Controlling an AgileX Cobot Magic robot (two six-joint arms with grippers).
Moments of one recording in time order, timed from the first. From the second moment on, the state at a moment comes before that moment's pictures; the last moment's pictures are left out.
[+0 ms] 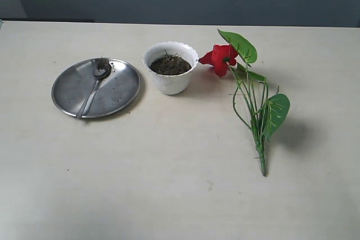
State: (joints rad) left arm 0.26 0.24 -0.12 0.19 0.14 -0.25; right arm -0.04 0.00 0.00 0.06 0.36 -0.07
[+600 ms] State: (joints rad) left arm 0.26 0.03 0.00 0.13 0.25 -0.25; right arm -0.04 0.00 0.00 0.06 0.36 -0.07
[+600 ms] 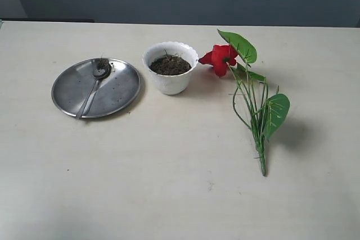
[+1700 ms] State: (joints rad) left arm 0.21 0.01 0.00 0.12 0.36 -0.24; right arm -0.04 0.00 0.00 0.06 0.36 -0.07
